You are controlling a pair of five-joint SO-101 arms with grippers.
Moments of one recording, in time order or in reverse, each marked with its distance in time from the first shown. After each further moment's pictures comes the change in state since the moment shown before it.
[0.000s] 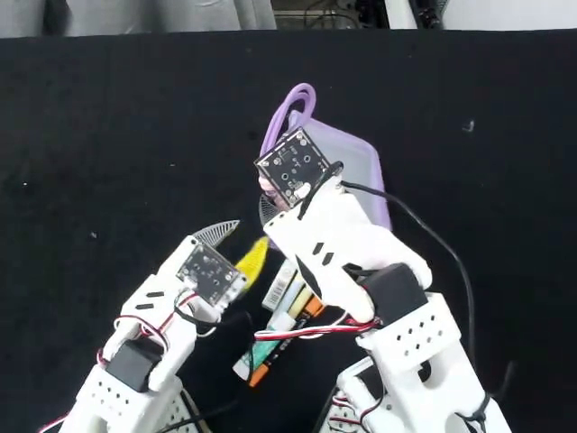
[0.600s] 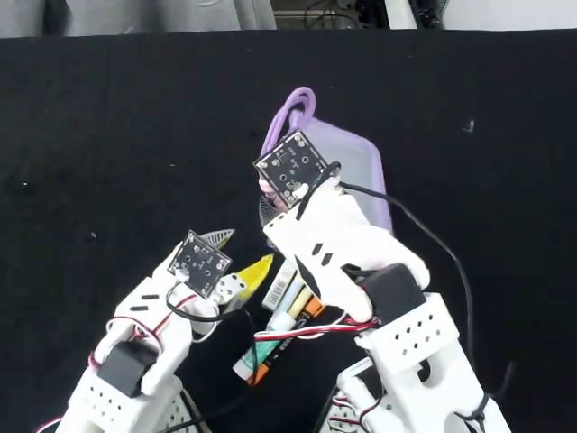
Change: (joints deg) left arm -0.1 0.0 -6.0 12.0 5.8; right arm 0.0 -0.2 1.8 -1.5 0.0
